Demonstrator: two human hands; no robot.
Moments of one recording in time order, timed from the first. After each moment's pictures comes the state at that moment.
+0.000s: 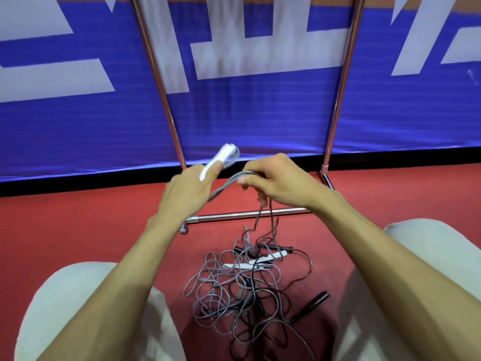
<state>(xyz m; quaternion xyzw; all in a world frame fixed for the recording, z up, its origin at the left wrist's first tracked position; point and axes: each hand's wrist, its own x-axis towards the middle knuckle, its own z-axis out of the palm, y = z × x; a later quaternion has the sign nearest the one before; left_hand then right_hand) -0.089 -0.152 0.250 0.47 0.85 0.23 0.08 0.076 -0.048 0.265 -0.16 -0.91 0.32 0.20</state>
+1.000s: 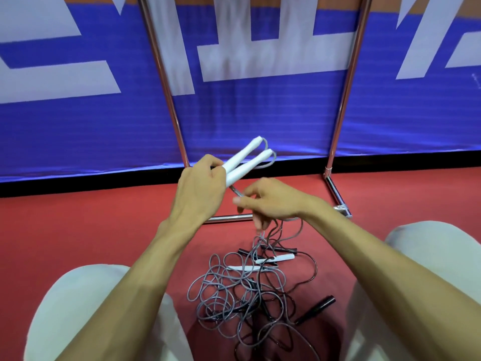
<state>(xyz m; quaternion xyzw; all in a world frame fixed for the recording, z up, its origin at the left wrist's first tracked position) -0.075 -0.155 0.259 0.47 0.79 0.38 0.03 0.053 -0.057 0.238 -0.23 -0.87 0.44 0.01</state>
